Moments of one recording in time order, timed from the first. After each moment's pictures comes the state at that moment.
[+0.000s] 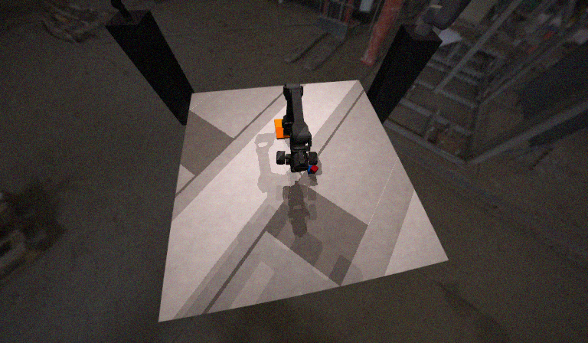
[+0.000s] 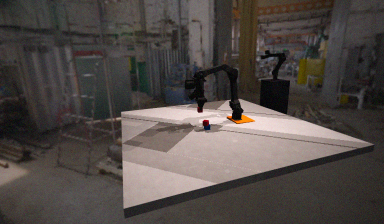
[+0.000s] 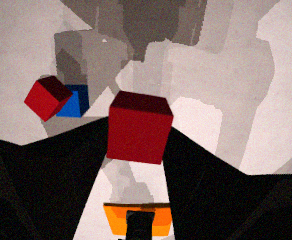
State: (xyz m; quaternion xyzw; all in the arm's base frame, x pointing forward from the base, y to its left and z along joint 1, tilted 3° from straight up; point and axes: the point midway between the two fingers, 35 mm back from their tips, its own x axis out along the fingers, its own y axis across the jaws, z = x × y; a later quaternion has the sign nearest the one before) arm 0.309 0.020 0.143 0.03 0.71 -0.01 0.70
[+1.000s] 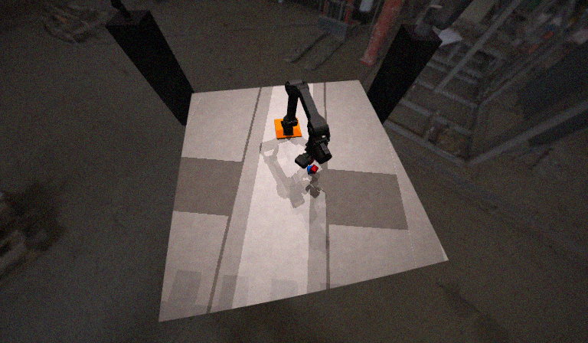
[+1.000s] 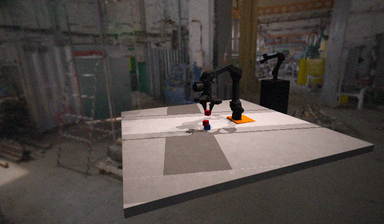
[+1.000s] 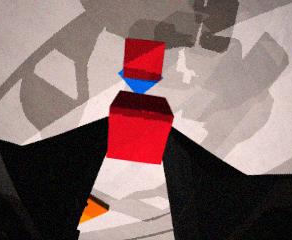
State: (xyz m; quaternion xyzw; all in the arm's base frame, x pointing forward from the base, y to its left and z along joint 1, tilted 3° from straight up) arm 0.275 0.095 0.140 -0.26 0.65 0.28 0.65
